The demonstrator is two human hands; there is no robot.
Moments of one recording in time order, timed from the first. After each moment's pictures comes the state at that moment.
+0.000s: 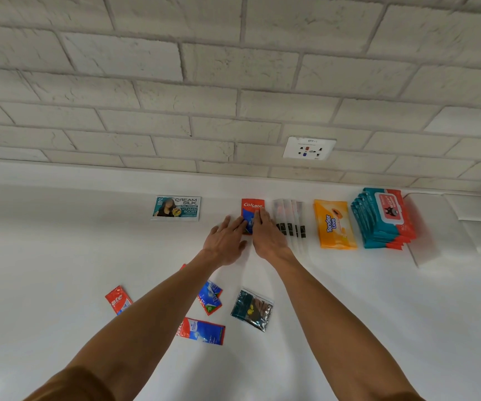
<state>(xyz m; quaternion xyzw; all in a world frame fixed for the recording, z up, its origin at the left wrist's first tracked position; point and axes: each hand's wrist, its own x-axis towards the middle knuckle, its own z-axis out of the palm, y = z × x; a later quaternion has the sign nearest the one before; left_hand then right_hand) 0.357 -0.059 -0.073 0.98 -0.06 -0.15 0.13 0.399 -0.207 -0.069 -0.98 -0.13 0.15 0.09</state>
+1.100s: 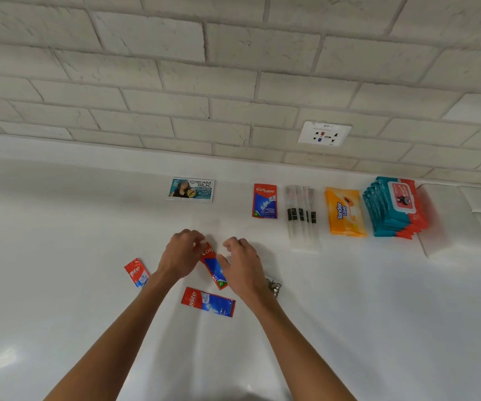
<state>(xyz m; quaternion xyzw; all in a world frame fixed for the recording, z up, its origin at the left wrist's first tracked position) 0.233 0.036 -0.055 0.95 0.11 -0.04 0.29 0.238 -0.151 -0.034 -0.94 -0.13 0.12 0.30</state>
